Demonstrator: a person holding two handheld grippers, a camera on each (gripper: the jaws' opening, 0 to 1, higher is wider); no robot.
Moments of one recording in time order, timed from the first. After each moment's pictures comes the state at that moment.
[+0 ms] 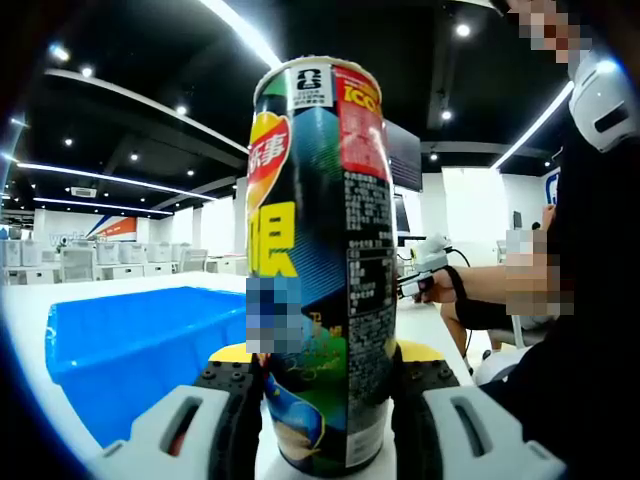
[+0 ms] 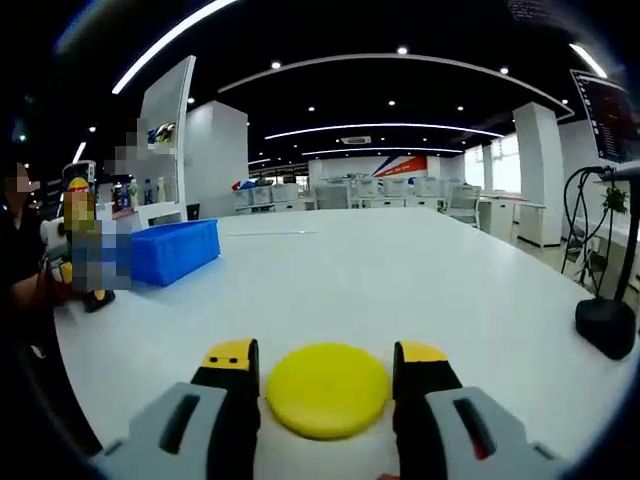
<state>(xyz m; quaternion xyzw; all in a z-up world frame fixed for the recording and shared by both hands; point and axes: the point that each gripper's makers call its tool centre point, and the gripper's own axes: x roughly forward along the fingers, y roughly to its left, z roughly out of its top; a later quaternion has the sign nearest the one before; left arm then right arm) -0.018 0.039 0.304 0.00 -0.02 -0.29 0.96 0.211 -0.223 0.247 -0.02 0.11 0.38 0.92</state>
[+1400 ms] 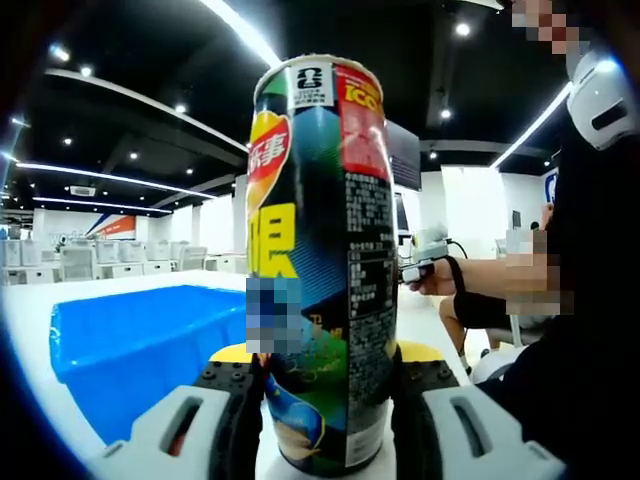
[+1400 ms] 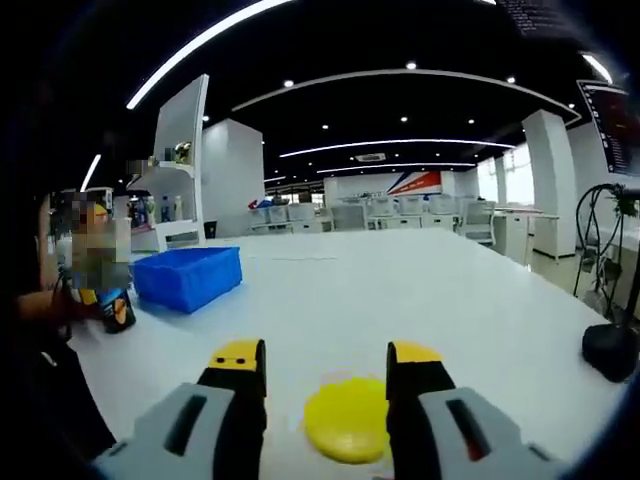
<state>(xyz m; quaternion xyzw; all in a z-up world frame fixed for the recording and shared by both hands) -0.022 0.040 0.304 0.00 -0.02 -0.29 0.96 0.182 -0.199 0.296 0.00 0.07 0.43 0.90</state>
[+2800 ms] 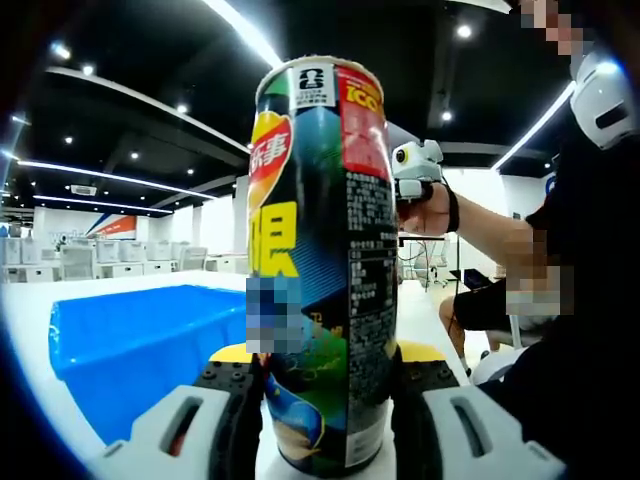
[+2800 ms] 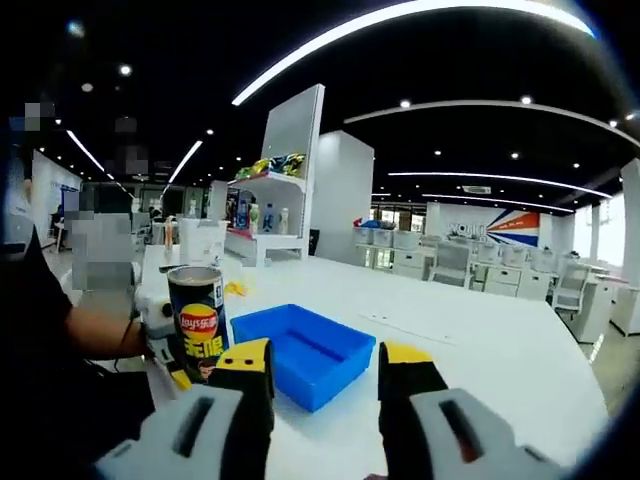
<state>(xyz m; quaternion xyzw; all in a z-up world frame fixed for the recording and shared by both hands) -0.022 0.040 0.304 0.00 -0.02 -0.29 0.96 0.082 -0.046 0.437 -0.06 0.00 0.62 0.78</state>
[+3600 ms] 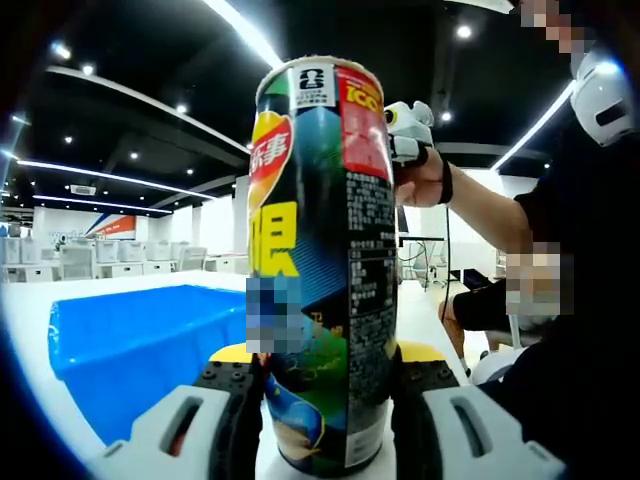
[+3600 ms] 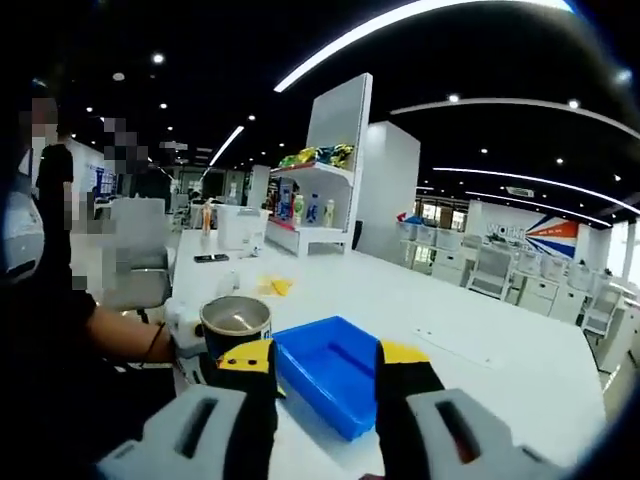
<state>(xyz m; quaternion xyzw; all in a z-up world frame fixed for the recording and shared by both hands) -0.022 0.040 0.304 0.00 -0.02 -0.29 0.96 0.033 0.013 0.461 -0.11 0.01 0.69 0.72</state>
